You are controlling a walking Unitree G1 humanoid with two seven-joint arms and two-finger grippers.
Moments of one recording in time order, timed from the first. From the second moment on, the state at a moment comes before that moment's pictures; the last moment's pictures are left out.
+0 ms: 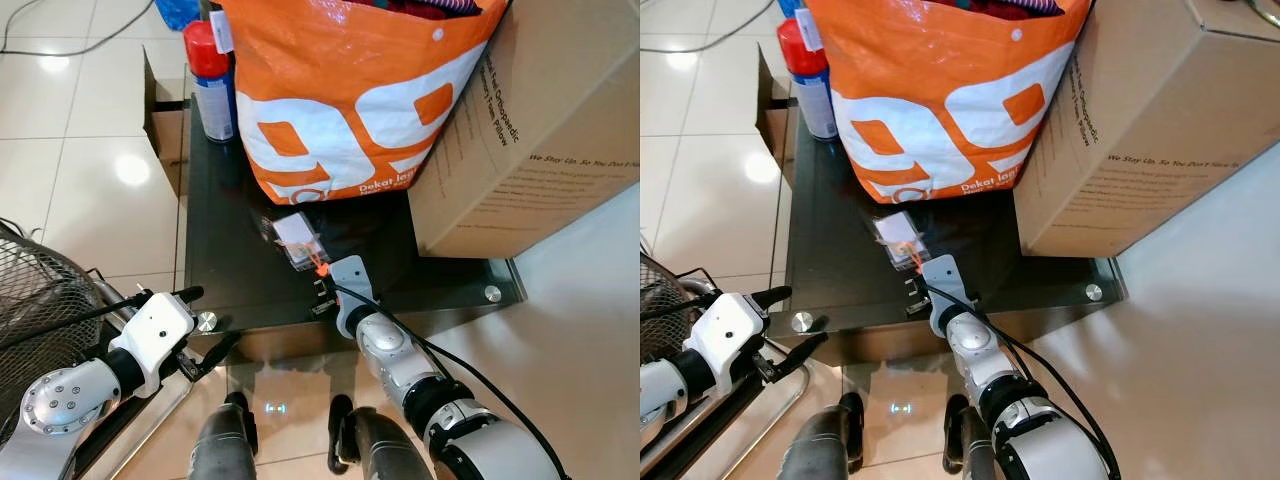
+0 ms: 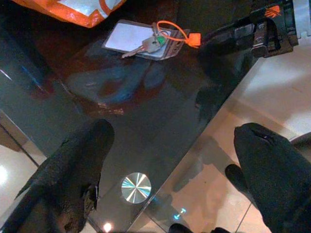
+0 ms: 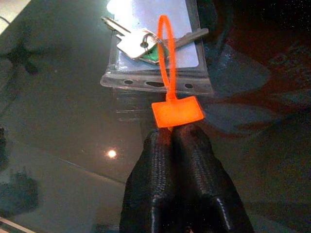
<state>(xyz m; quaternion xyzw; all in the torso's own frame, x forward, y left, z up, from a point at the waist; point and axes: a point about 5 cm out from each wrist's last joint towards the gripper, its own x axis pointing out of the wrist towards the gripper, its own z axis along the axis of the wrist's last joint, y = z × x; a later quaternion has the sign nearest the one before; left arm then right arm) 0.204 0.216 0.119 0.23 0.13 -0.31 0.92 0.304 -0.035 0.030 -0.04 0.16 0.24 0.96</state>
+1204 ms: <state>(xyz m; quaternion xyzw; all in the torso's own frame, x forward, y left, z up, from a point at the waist) 0.204 0.215 0.118 0.22 0.13 -0.30 0.92 0.311 -0.065 0.039 0.00 0.13 0.17 0.98</state>
